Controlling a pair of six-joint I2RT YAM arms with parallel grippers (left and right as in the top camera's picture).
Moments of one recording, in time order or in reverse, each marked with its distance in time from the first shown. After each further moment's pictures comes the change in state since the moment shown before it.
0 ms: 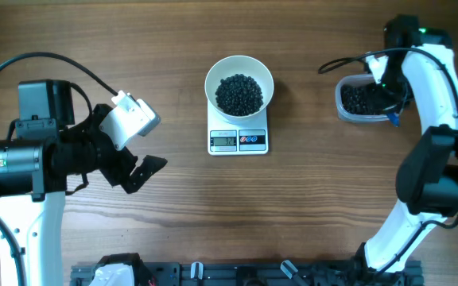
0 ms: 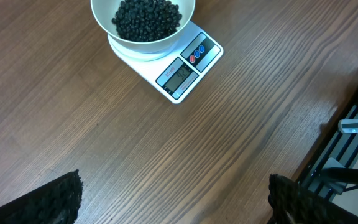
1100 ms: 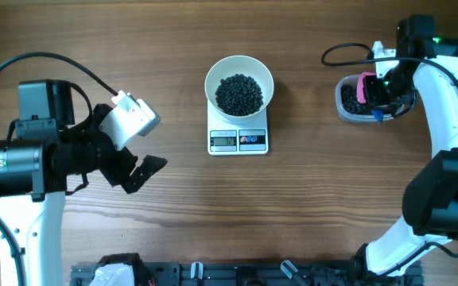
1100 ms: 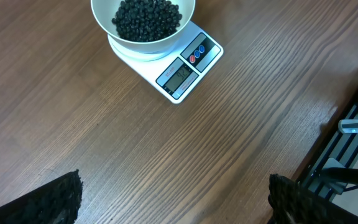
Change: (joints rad) left arm 0.000 0.000 0.000 0.000 0.000 0.000; right arm -0.032 -0.150 -0.097 0.100 -0.308 0.158
